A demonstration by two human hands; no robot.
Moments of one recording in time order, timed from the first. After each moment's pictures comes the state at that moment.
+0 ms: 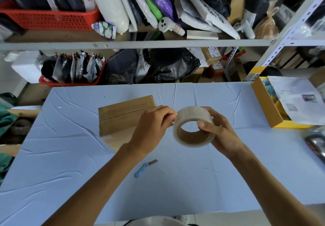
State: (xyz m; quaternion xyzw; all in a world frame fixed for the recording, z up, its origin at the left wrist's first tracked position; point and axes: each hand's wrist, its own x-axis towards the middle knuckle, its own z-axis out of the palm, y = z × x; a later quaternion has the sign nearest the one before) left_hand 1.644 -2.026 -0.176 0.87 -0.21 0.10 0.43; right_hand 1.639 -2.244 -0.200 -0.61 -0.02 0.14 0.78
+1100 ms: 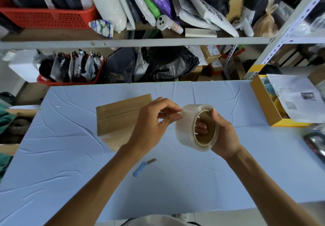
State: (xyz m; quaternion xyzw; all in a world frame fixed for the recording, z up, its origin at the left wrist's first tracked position) left_hand 1.642 -2.034 -0.166 0.79 -0.19 0.07 0.58; right_hand 1.640 -2.242 -0.208 -0.40 0.01 0.25 0.88
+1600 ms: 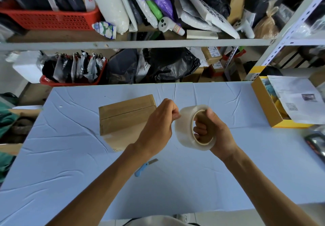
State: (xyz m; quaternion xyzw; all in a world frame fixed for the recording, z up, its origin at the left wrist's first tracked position) left_hand 1.638 -2.041 -0.174 0.87 -0.22 0.10 0.43; right_hand 1.633 -2.229 -0.203 -0.50 0.08 0.19 0.84
